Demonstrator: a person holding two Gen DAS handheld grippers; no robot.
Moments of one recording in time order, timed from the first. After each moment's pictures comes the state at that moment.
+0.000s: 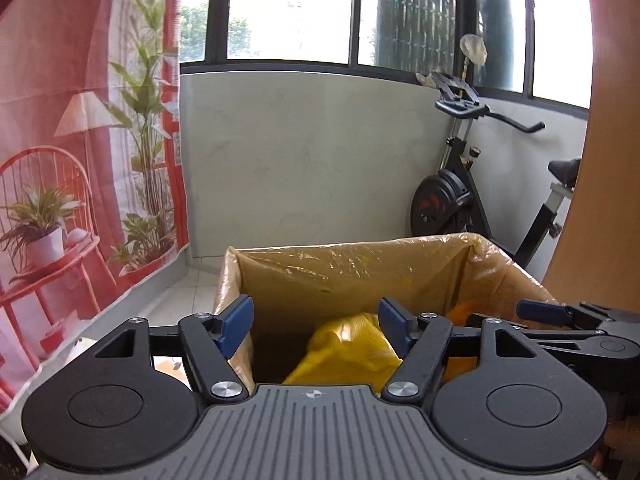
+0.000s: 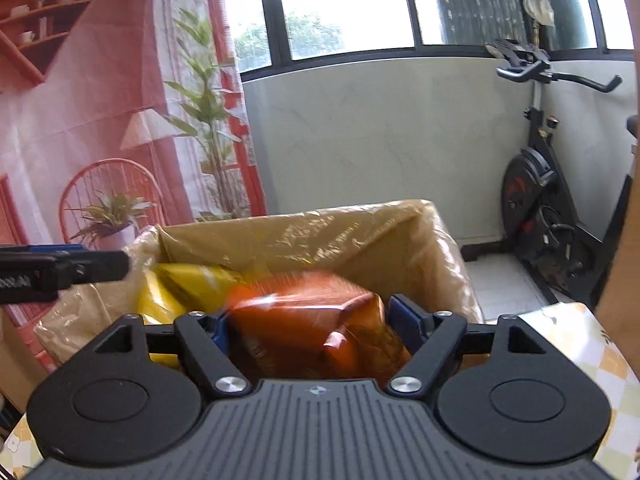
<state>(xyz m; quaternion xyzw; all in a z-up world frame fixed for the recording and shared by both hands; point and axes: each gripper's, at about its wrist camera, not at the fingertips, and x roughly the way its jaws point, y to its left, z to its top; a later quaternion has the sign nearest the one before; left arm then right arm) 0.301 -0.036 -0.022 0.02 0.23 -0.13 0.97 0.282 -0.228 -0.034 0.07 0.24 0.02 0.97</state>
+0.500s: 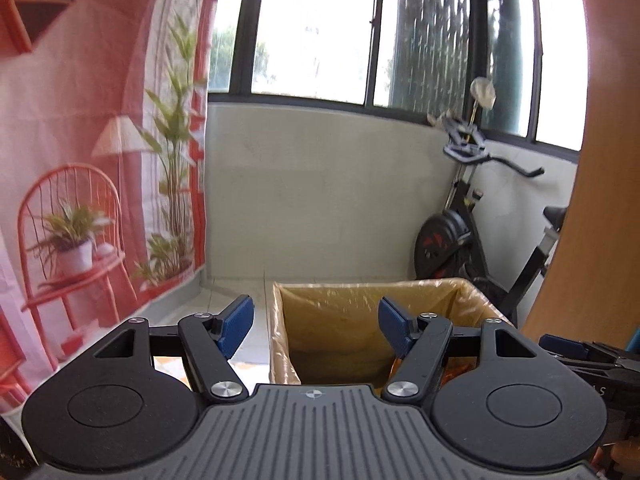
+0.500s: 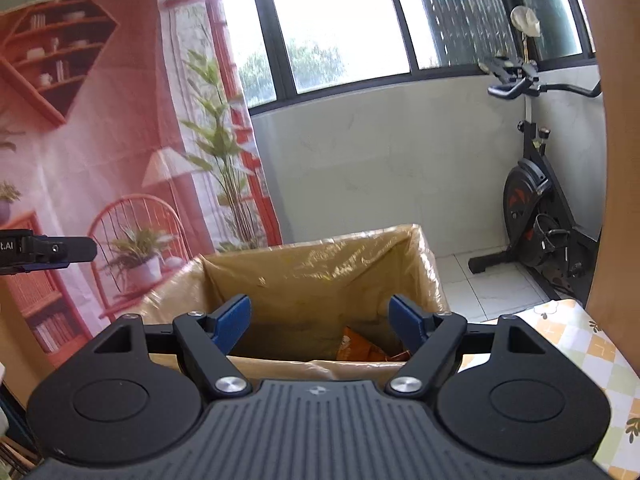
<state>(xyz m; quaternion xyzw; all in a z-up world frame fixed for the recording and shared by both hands) 0.228 0.005 0.043 0.00 0.18 -0.11 0.98 0.200 -0.227 0.015 0.11 0.20 0.04 0.97</state>
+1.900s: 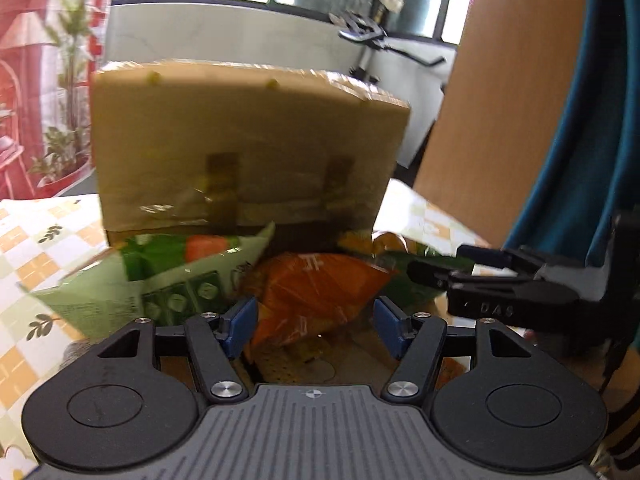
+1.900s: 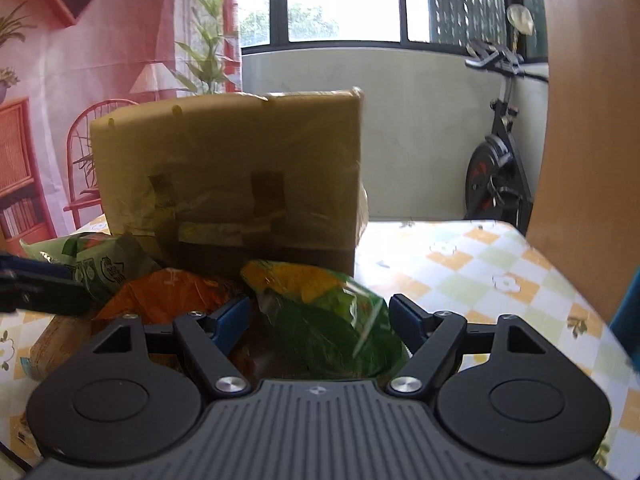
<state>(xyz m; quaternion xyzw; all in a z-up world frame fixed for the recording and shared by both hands) 0.164 -0.055 -0.150 0.01 0.30 -0.26 0.92 0.085 -0.232 -0.124 0.02 0.26 0.00 0.97</state>
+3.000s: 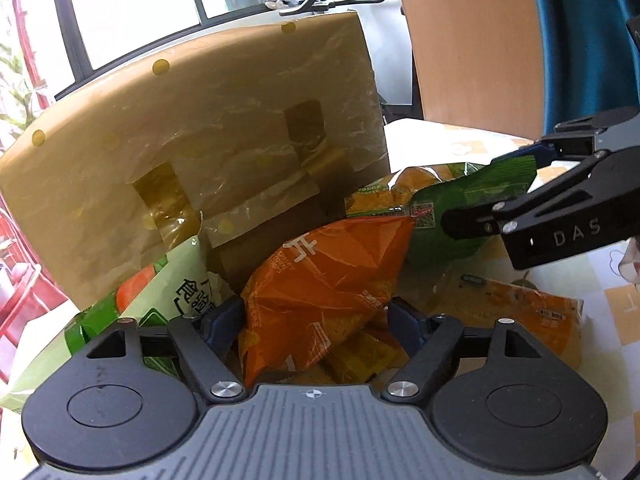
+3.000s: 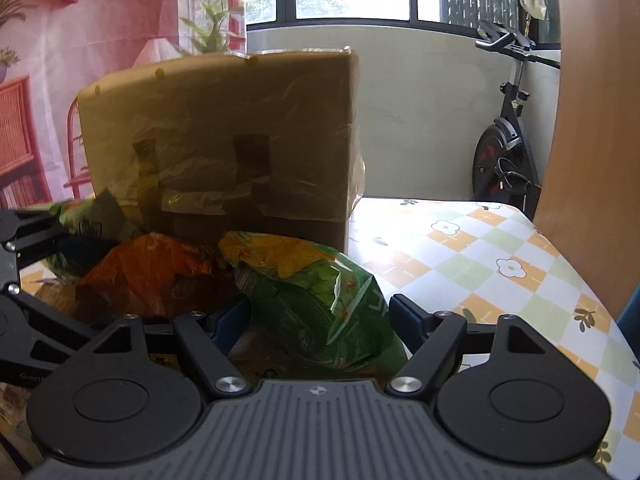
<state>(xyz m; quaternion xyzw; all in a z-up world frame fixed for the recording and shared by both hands) 0.189 -0.122 -0.189 0.23 0.25 -0.24 0.91 0.100 -0.248 -0.136 0.00 0.29 0.01 0.96</state>
